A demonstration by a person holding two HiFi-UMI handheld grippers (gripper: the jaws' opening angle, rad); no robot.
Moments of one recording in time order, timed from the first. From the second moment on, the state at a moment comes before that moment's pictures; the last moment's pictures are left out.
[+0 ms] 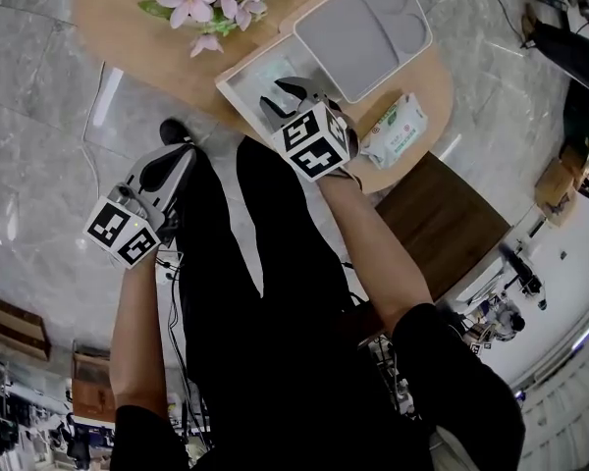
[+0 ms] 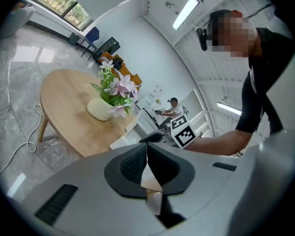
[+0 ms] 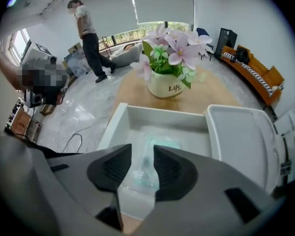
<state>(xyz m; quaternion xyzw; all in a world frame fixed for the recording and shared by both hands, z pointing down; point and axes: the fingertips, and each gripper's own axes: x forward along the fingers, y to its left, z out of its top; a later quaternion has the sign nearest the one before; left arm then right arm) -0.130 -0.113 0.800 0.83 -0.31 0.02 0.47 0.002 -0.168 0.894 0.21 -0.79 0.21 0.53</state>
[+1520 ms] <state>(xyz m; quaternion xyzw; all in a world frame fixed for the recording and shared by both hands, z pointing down) -0.135 -0.120 0.780 0.84 -0.31 0.01 0.45 0.016 -0.169 0.873 0.21 -0.78 0.14 0.58</state>
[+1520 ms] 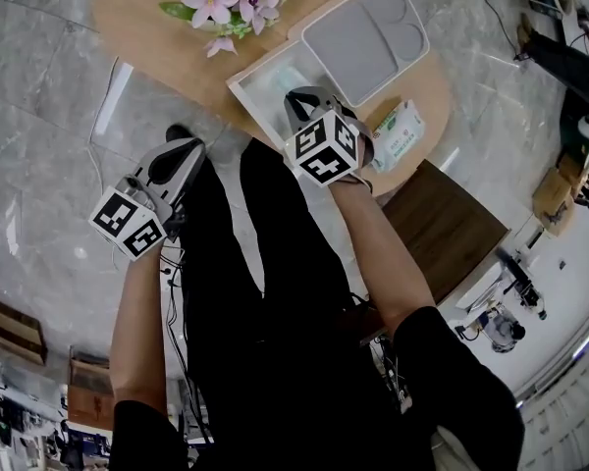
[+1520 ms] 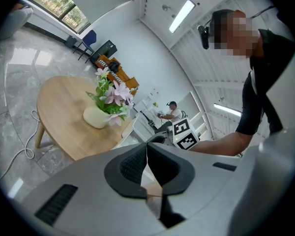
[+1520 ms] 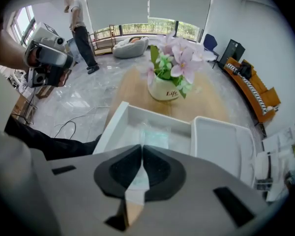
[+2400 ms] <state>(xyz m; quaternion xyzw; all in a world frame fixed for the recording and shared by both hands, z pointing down) -0.149 -0.191 0.505 0.90 -0.33 -0.03 0.27 -0.072 -0.224 0.496 0.24 -0.90 -0.01 0.36</state>
